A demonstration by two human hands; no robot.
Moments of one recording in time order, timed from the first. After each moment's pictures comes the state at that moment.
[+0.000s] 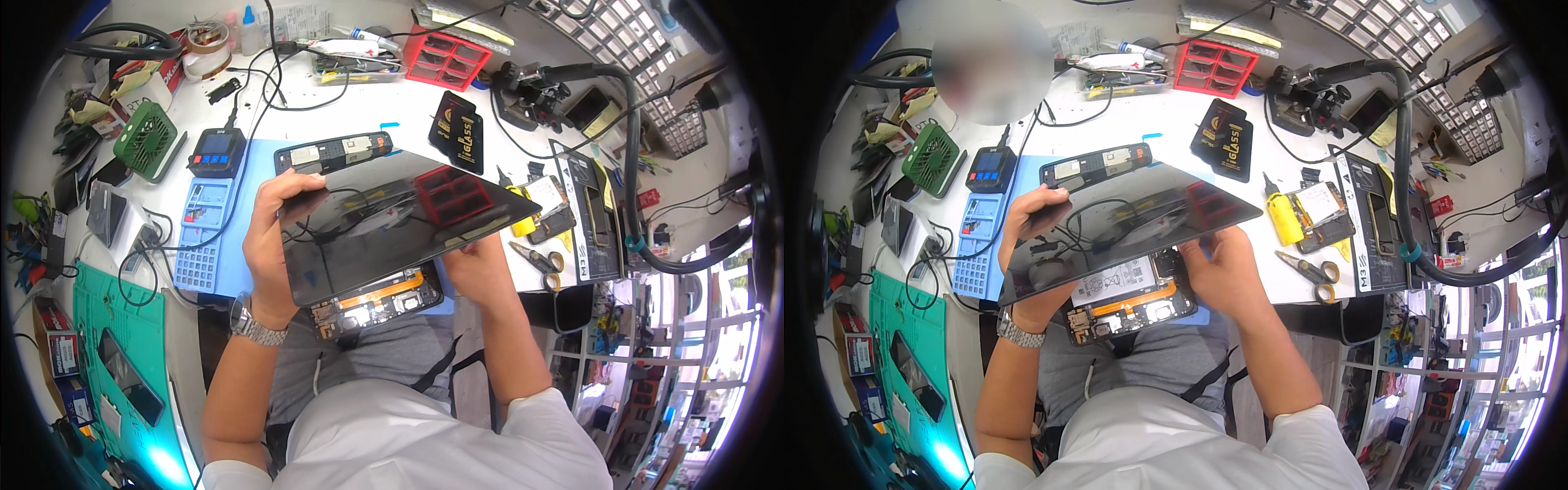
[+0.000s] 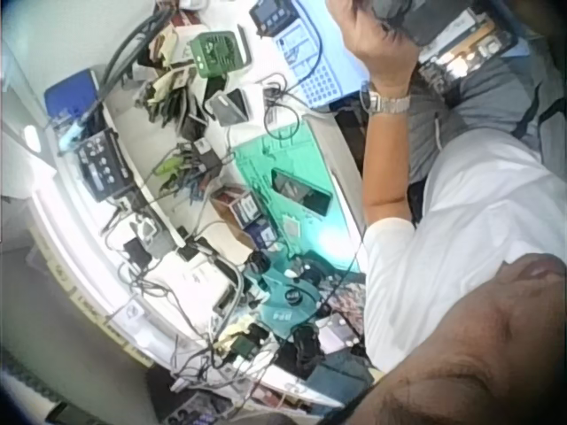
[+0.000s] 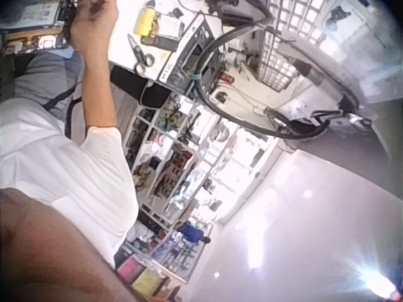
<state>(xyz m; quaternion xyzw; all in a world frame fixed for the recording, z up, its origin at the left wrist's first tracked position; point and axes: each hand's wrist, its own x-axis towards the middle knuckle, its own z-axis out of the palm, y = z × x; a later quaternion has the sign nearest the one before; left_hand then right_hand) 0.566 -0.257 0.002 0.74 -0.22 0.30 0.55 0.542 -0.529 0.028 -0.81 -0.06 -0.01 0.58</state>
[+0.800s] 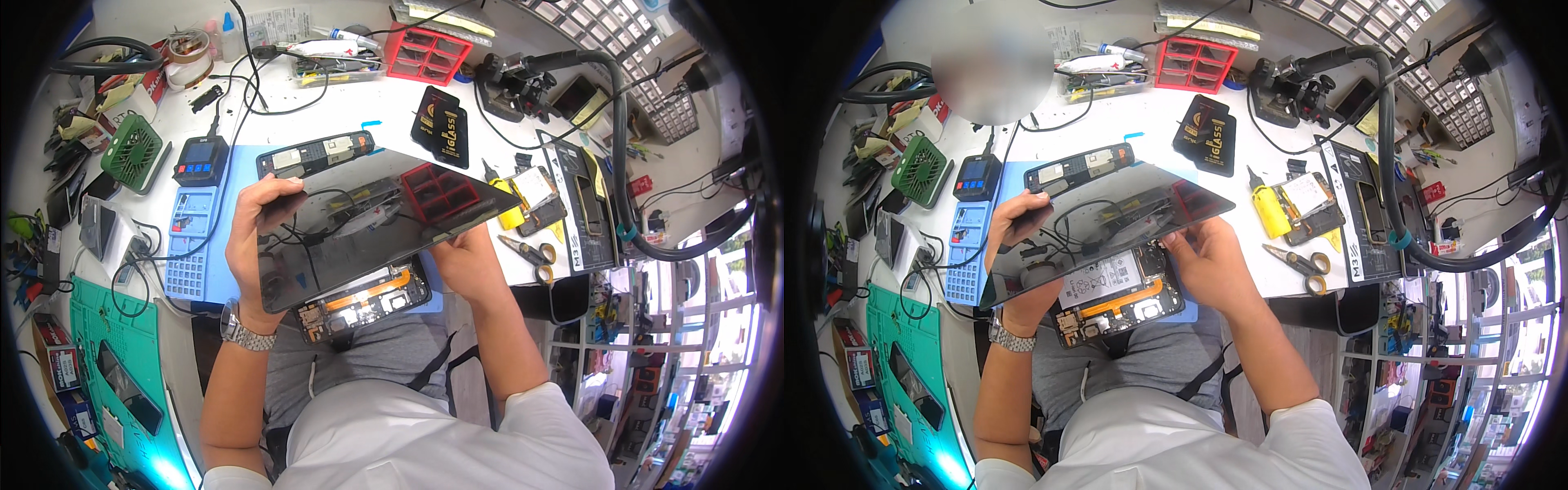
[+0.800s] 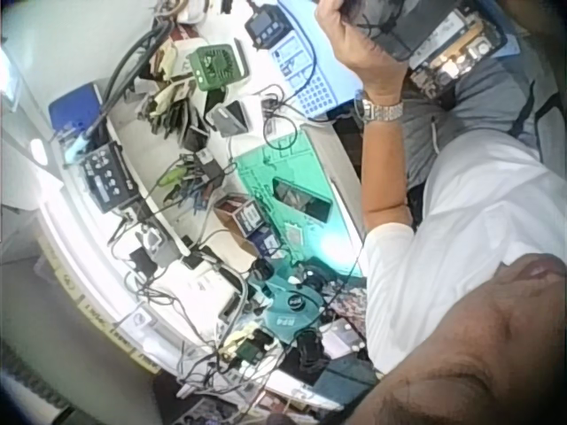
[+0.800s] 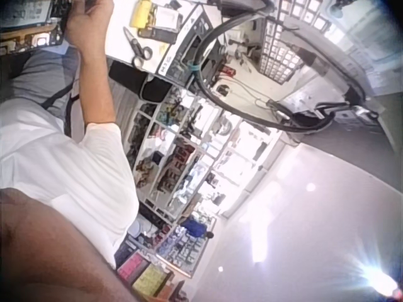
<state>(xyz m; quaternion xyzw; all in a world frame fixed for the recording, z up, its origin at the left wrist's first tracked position) 0.565 -0.259 -0.003 0.75 -0.20 0.28 0.57 0.543 -0.525 0.033 -0.76 -0.03 0.02 0.65</state>
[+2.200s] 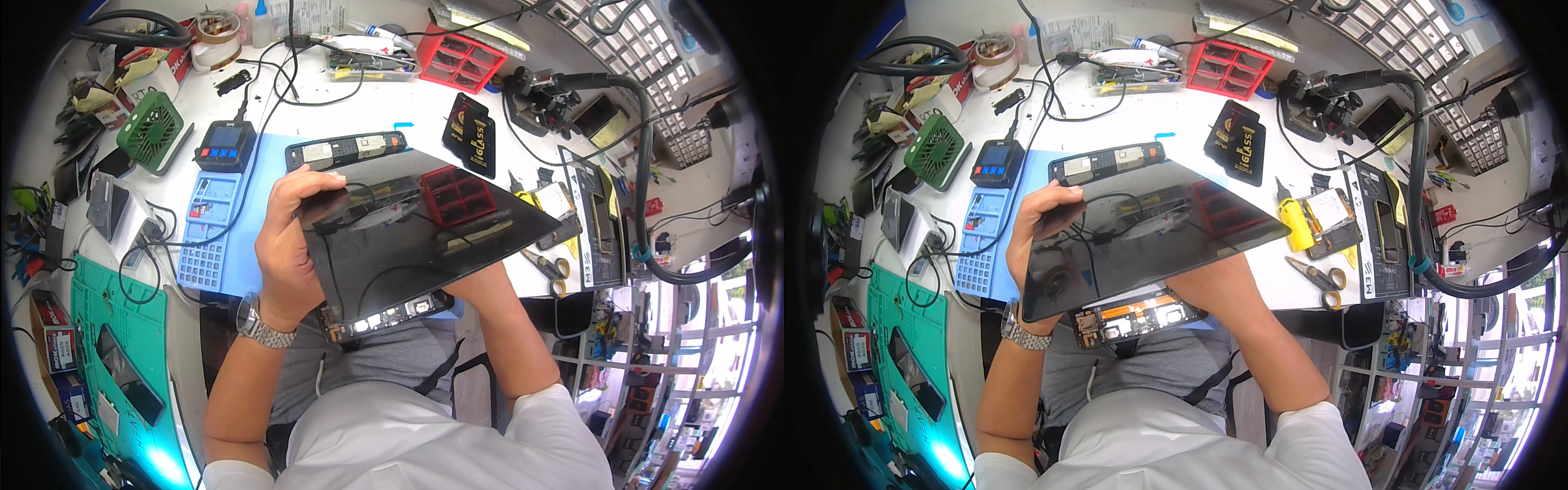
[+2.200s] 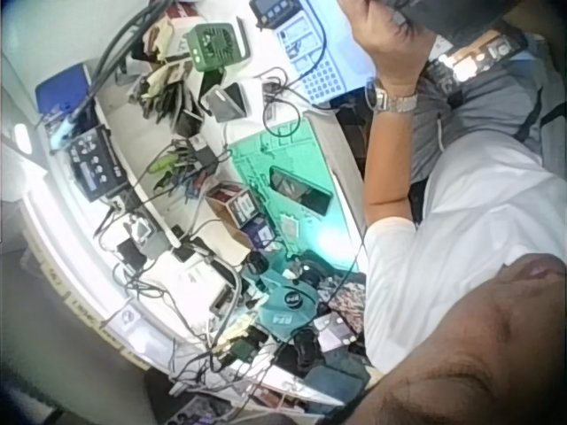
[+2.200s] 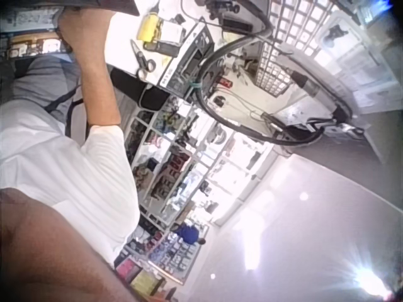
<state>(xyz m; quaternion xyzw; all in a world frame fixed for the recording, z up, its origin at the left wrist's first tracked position) 0.564 -0.257 0.006 0.75 -0.22 0.31 0.55 0.554 -0.503 0.033 -0.89 -0.28 -0.22 0.27</state>
